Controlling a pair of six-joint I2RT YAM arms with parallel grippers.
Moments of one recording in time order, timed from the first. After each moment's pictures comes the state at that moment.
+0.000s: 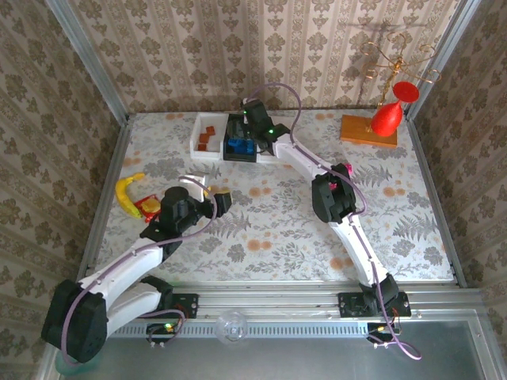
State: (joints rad) left arm -0.51 1.00 0.42 0.23 0.17 -0.28; right arm 0.54 2.52 2.31 -0.38 0.05 0.36
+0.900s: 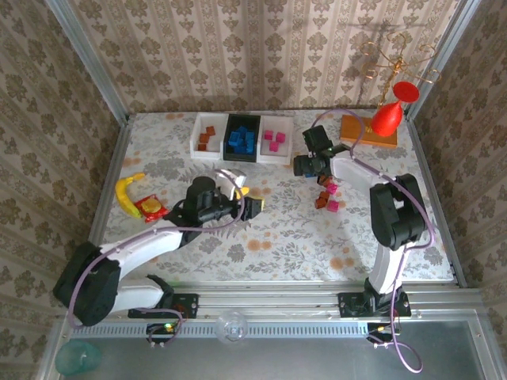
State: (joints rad) left arm -0.69 1.26 0.60 0.29 0.39 -0.26; right arm 0.33 1.87 1.36 -0.52 0.17 0.27
